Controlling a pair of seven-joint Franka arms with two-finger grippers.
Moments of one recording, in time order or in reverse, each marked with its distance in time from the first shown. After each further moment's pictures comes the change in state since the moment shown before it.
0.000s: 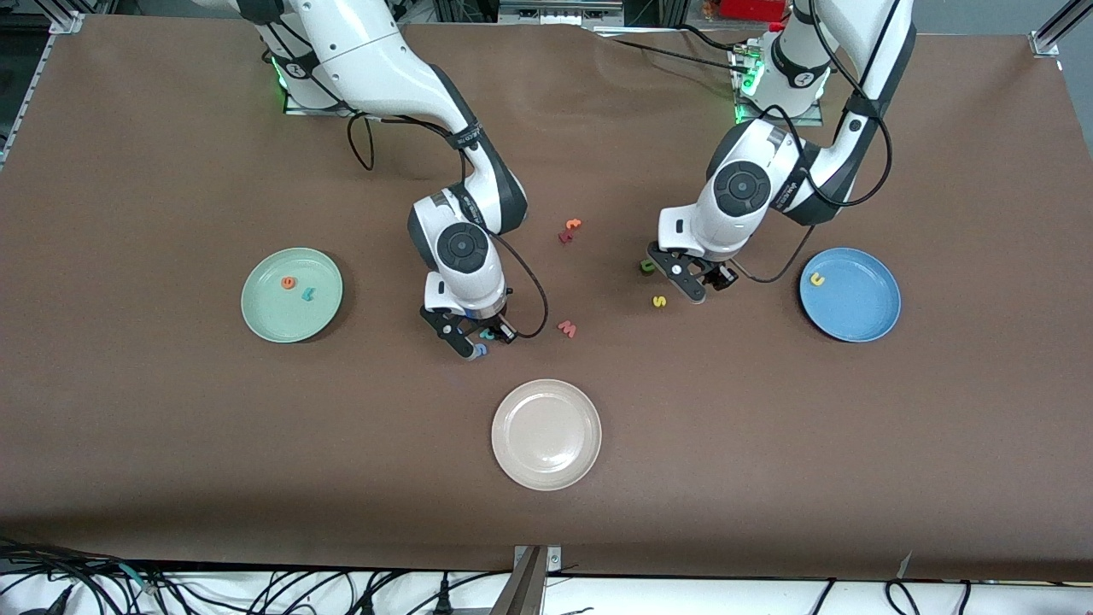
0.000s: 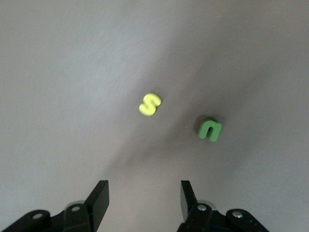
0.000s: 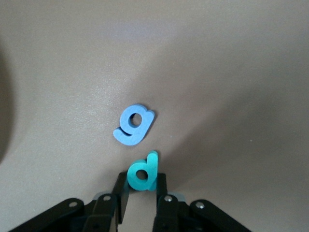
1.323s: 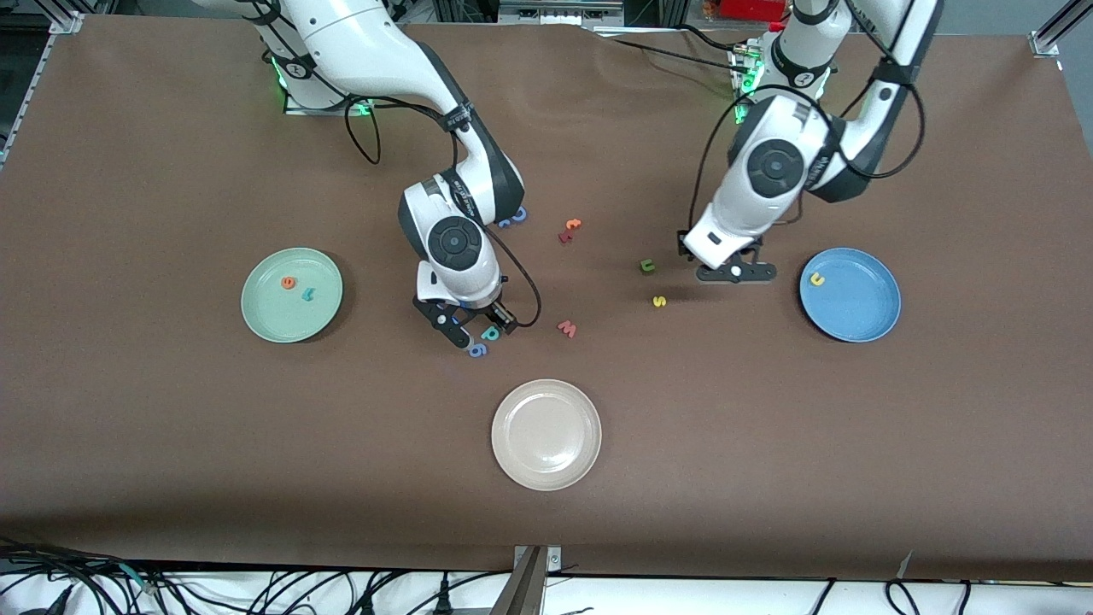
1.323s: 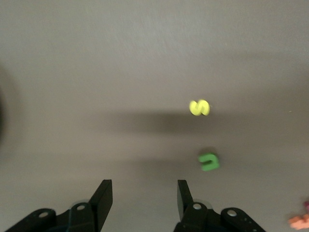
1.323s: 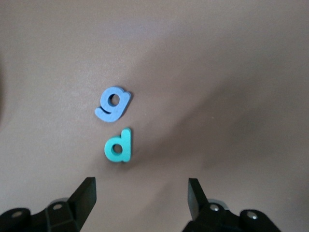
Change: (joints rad) left arm 0.000 -0.100 -0.005 -0.058 -0.093 -0.076 -1.007; right arm -0.006 -0.062 0.005 -0.019 0.024 -0.113 -0.015
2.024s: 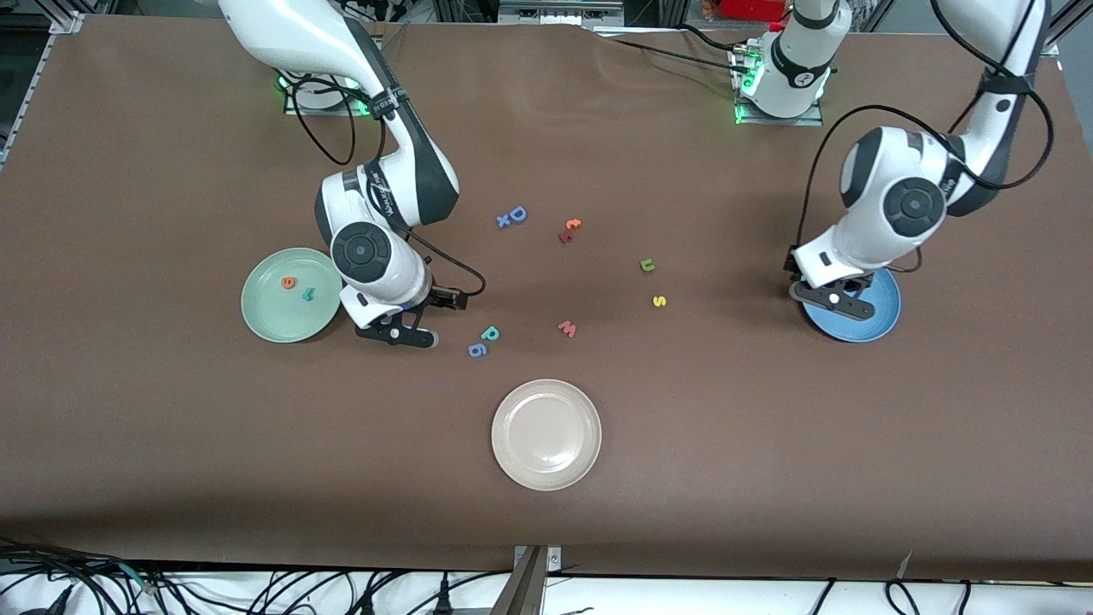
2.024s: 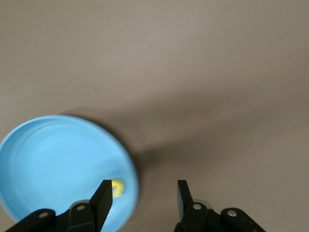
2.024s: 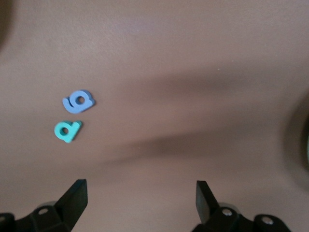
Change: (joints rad) left arm 0.264 -0.034 0.063 -0.025 0.092 0.009 0.696; right arm -0.122 -0.175 -0.007 -0.096 -0.001 -0.190 -0.688
